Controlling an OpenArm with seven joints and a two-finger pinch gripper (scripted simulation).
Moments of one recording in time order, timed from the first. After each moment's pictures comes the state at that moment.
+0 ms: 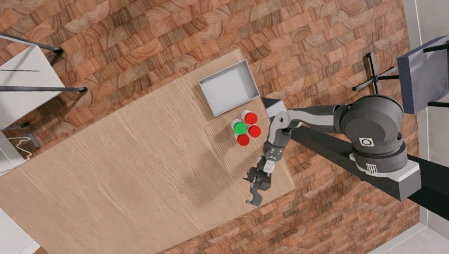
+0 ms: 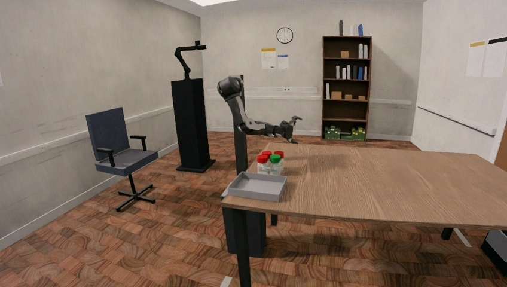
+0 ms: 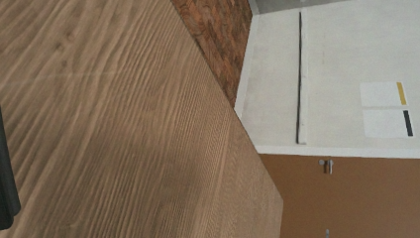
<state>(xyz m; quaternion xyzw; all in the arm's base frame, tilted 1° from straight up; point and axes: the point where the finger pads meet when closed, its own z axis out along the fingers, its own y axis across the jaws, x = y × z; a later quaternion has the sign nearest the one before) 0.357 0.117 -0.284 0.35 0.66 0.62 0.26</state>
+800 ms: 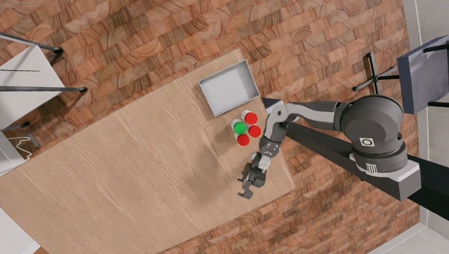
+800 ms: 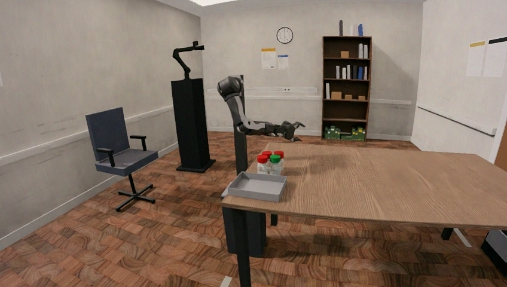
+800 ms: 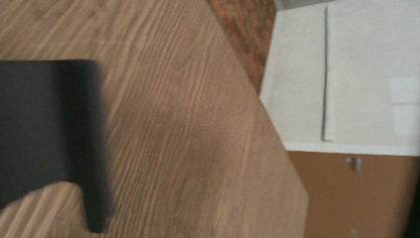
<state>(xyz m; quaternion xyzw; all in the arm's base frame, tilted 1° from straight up) 0.368 0.081 -0.287 0.37 0.68 0.58 0.24</state>
